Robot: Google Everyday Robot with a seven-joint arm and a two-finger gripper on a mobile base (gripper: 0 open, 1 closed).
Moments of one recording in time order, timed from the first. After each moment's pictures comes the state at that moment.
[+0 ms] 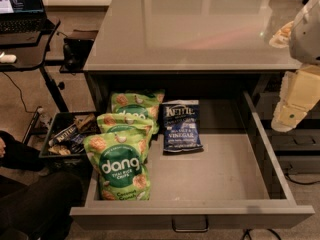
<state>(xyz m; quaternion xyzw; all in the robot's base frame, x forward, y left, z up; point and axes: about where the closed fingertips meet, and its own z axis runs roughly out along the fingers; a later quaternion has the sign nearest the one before) 0.438 -0.217 0.976 -0.60 0.78 -0.03 0.16</state>
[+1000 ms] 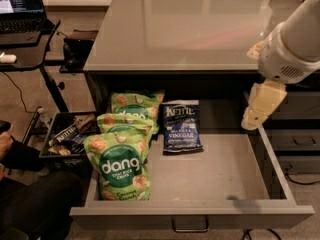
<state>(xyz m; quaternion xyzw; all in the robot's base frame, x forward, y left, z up) 0.492 -0.208 0.917 -0.60 0.78 -0.03 0.20</state>
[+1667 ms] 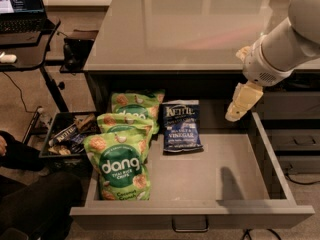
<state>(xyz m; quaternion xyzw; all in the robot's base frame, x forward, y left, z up) 0.559 -0.202 0.872 -0.59 0.77 -0.03 0.25</state>
